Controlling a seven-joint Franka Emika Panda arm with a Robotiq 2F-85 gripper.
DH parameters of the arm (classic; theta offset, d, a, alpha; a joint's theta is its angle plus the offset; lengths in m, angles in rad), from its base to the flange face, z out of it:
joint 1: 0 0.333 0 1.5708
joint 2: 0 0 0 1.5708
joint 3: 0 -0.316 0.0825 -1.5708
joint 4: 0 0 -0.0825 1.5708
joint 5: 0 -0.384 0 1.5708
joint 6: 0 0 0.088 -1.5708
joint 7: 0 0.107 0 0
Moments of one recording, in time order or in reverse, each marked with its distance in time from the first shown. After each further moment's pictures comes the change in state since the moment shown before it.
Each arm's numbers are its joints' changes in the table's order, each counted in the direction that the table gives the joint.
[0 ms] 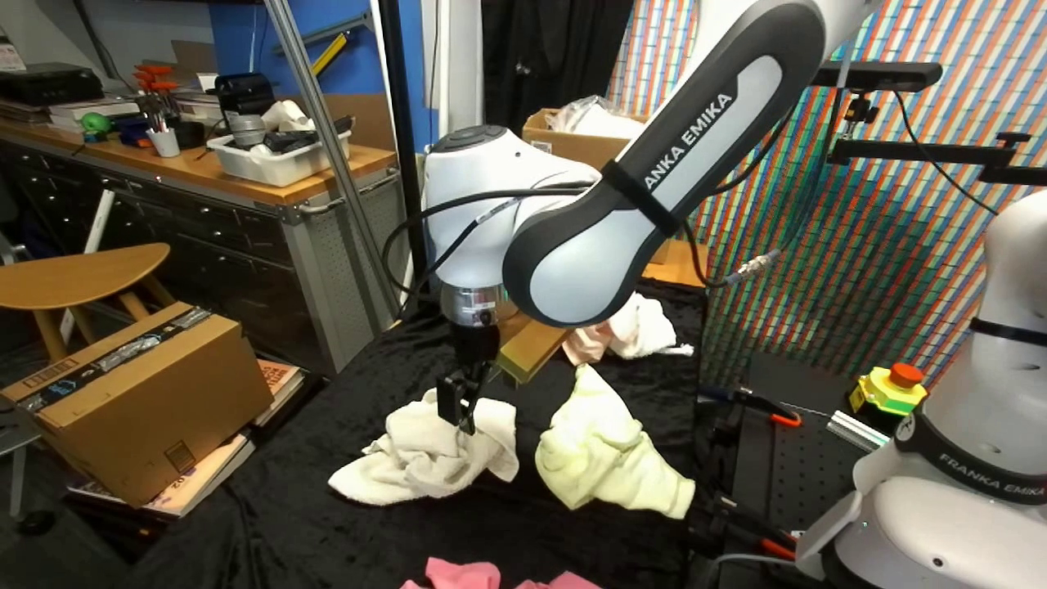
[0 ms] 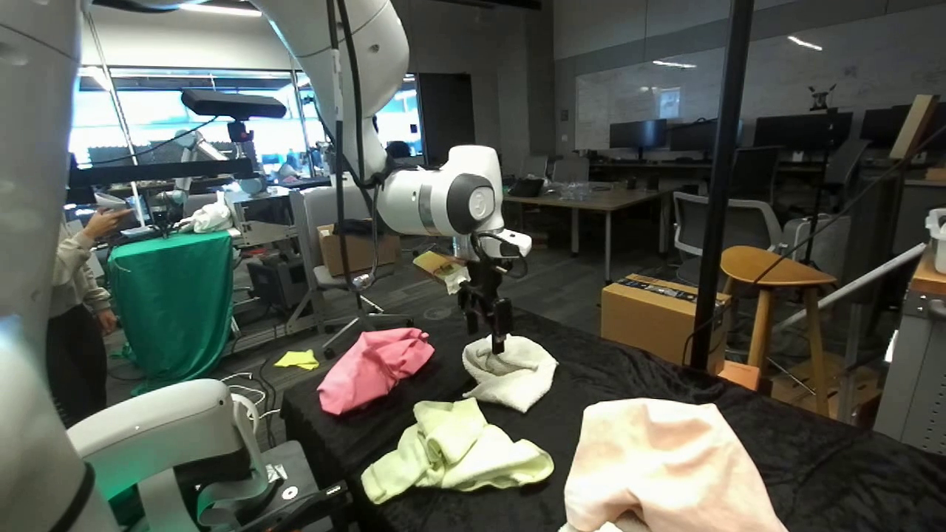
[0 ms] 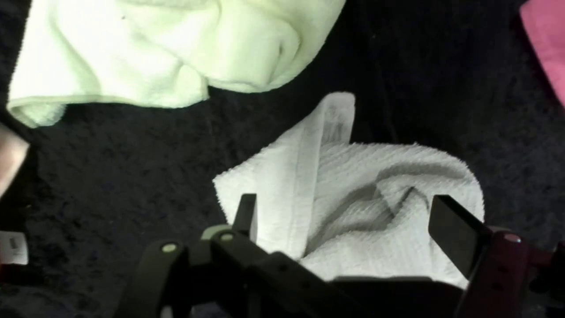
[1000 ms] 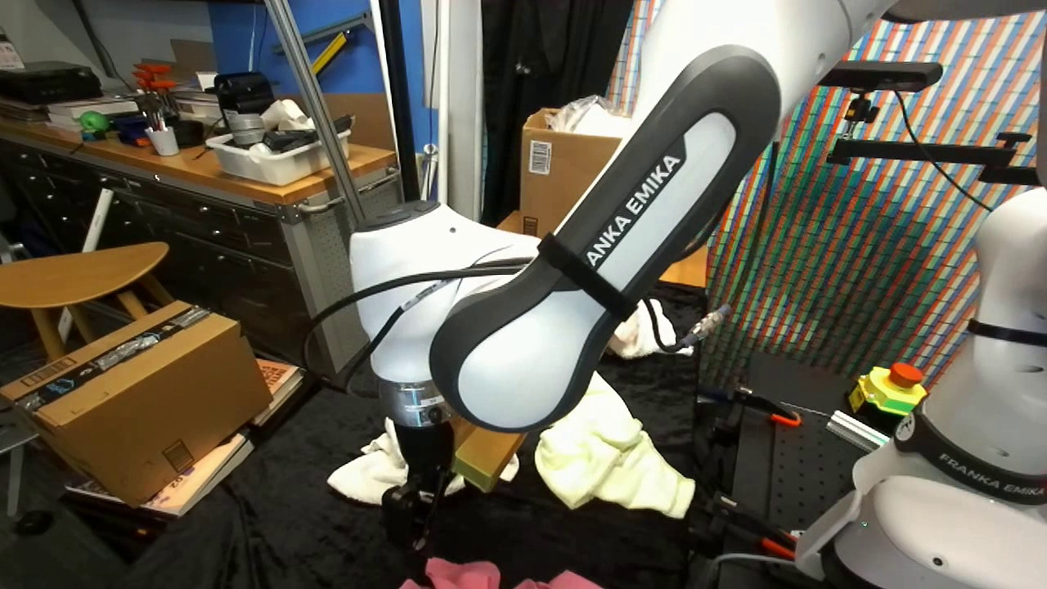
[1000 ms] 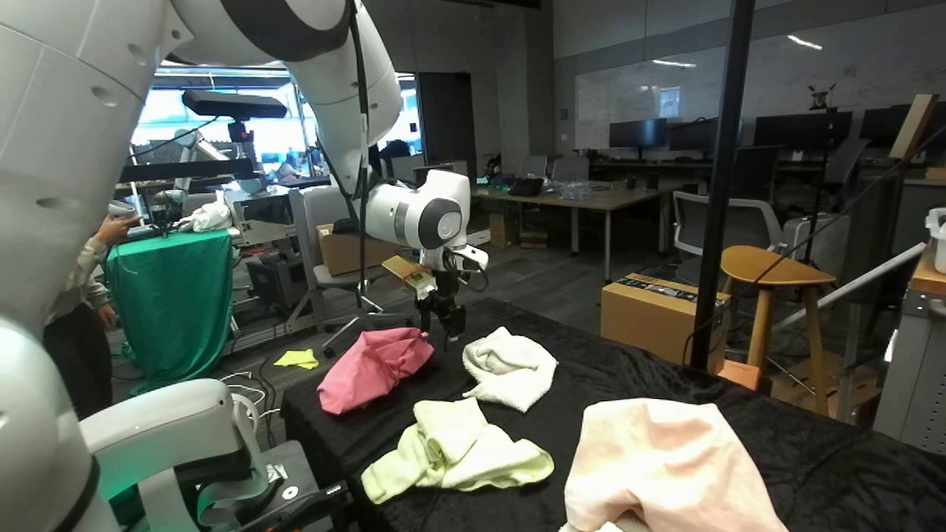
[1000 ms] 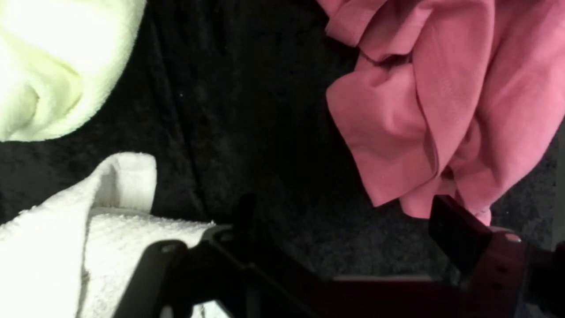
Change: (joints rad) arm 0.111 -0.178 -0.071 0.160 -0.169 0.026 -0.111
